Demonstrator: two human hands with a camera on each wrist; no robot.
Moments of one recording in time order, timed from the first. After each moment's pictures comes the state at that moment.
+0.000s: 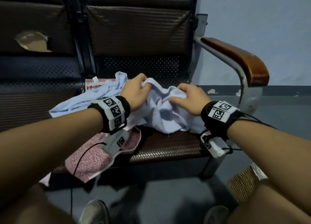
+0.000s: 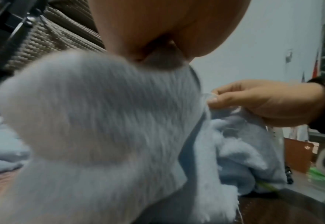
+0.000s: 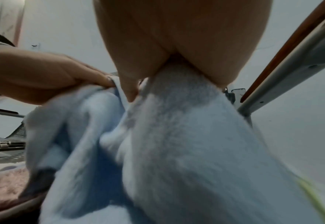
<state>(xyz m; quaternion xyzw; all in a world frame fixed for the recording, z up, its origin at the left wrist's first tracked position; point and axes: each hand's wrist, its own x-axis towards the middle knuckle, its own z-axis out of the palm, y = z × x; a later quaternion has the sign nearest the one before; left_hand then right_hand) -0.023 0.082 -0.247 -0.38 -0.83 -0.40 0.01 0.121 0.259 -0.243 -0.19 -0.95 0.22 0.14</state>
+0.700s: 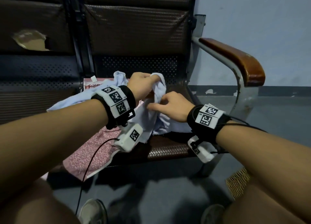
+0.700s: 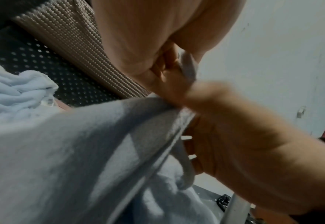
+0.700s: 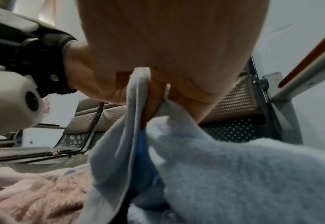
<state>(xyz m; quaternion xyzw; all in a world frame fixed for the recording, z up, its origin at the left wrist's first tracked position) 0.006 0.098 -0.211 -0.25 -0.71 -0.62 -0.23 0.115 0.206 -0.237 -0.13 -0.95 0.30 0.05</state>
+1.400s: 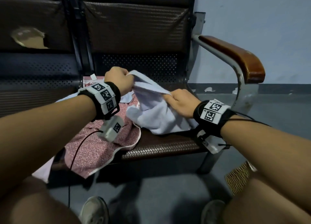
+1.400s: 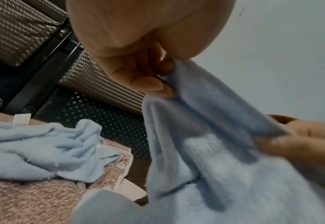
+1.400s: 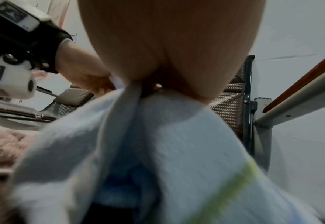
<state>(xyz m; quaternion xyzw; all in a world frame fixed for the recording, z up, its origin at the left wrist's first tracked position) -0.048 0.061 -0.223 -0.22 -0.87 -0.44 -0.02 0.116 0.229 -0.243 -0.10 -0.97 0.19 0.08</state>
